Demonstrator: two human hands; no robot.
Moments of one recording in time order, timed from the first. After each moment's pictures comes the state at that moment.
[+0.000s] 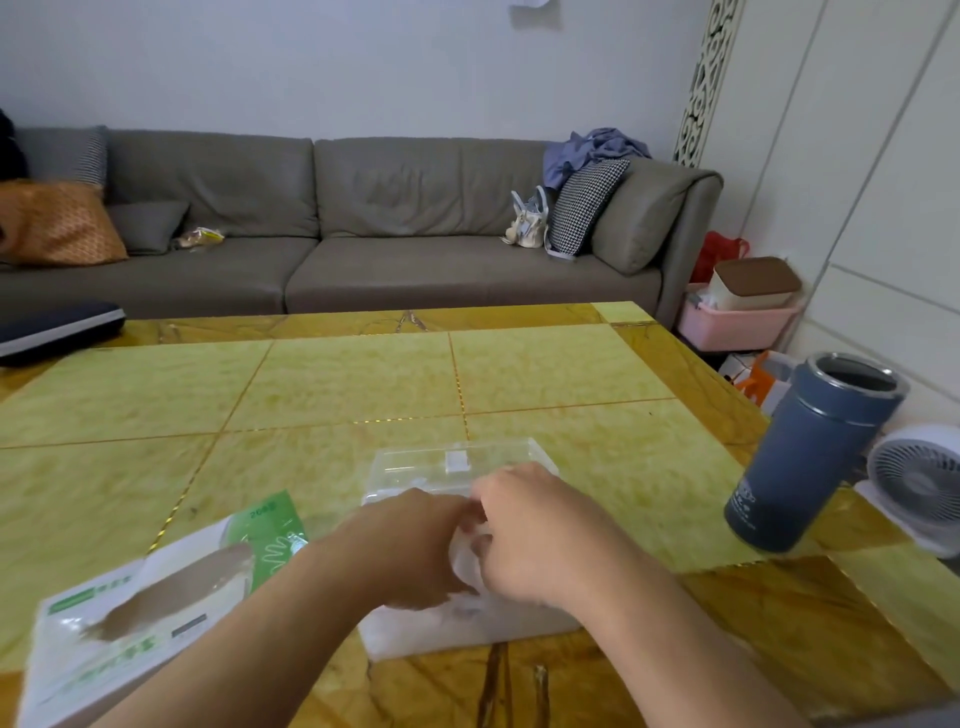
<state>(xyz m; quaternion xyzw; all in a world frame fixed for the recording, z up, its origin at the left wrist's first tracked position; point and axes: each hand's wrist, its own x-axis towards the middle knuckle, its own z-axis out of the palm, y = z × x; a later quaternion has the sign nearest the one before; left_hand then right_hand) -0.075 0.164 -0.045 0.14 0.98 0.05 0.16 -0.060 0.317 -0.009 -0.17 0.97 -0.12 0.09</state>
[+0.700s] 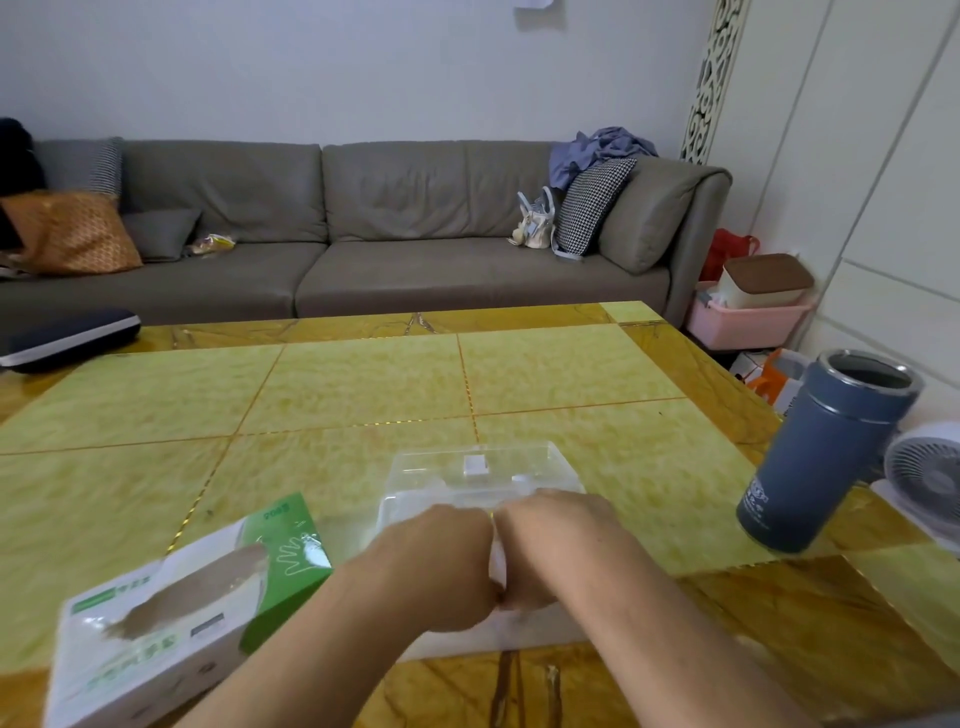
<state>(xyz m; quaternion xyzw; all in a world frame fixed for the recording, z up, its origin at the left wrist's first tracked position) -0.056 0.189 -0.033 0.08 0.98 0.07 0.17 -0.086 0.304 -0.024 -0.13 0.96 0.08 0.24</state>
